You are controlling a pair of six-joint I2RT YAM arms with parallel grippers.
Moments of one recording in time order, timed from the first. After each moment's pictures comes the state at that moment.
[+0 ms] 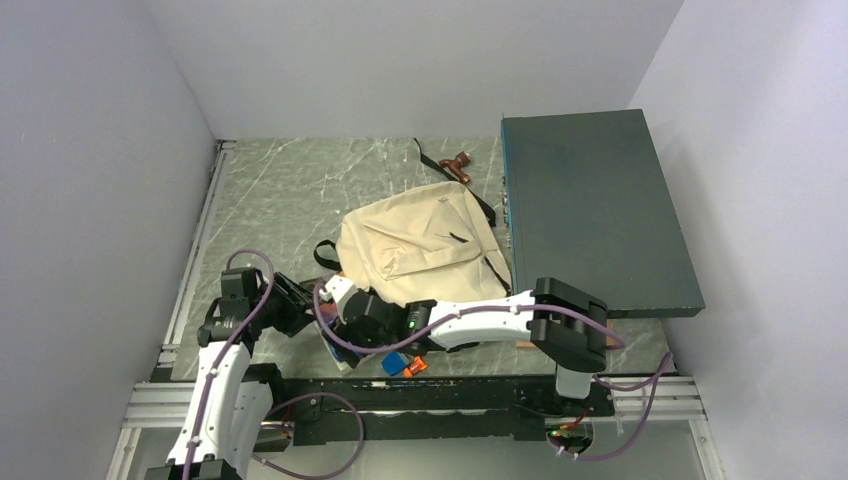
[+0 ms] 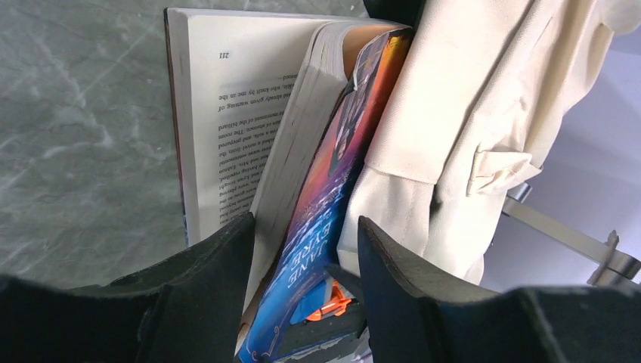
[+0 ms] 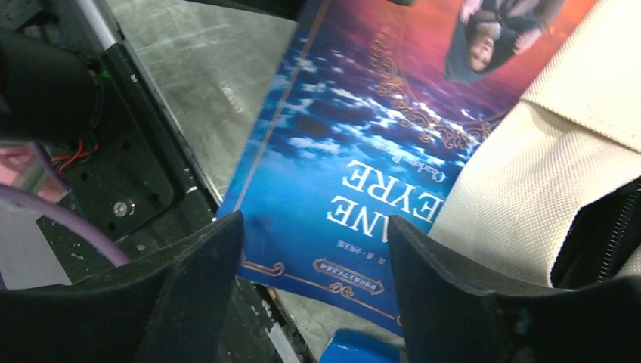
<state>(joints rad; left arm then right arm) 0.11 0.65 0.39 -0.64 0.44 -0.89 1.32 1.81 1.13 -0.04 0.08 0.36</state>
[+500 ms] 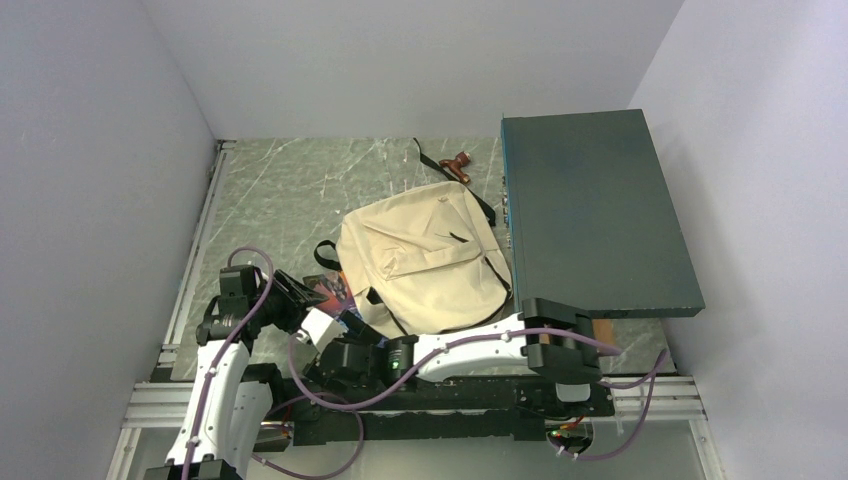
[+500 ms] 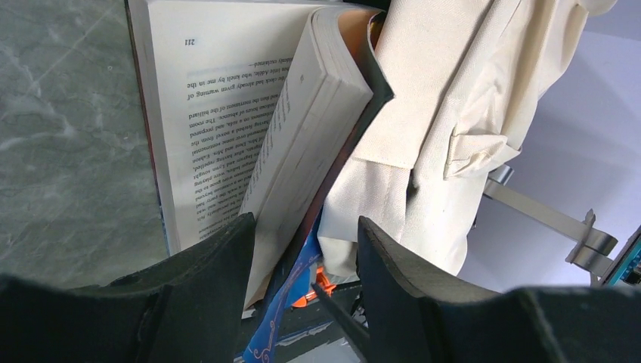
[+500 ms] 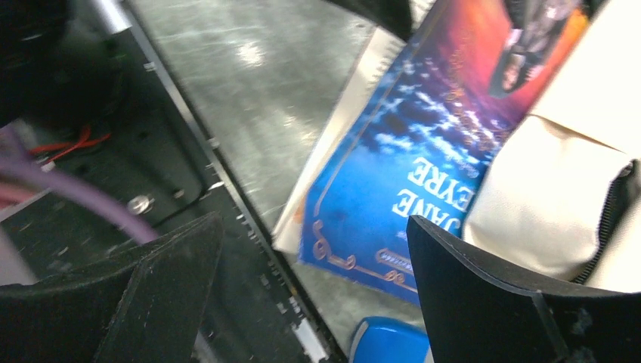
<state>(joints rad) 0.11 0.65 0.41 -0.64 0.49 -0.91 1.54 1.87 1.25 -0.14 0.51 0.28</state>
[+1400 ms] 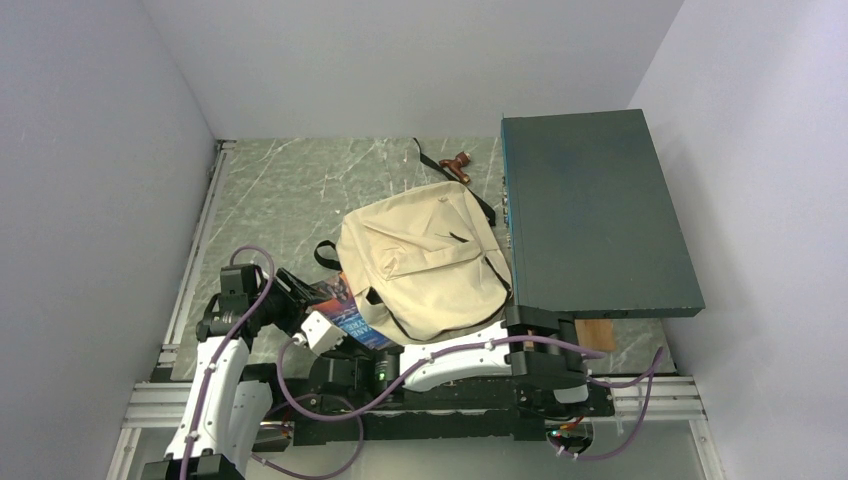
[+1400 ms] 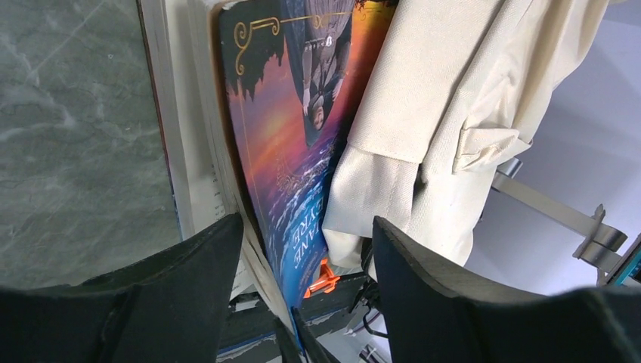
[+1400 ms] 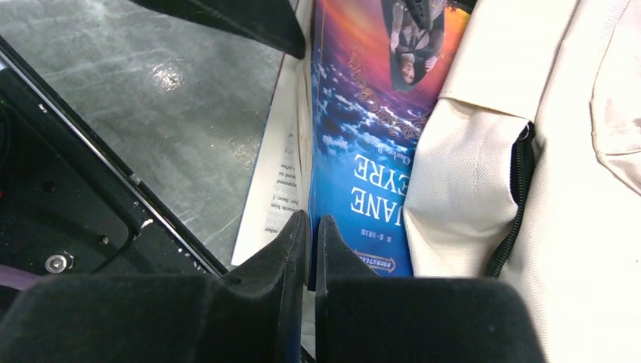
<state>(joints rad) 0.11 0.68 0.42 -0.67 0.51 -0.89 1.58 1.92 1.31 -0.22 0.73 0.34</state>
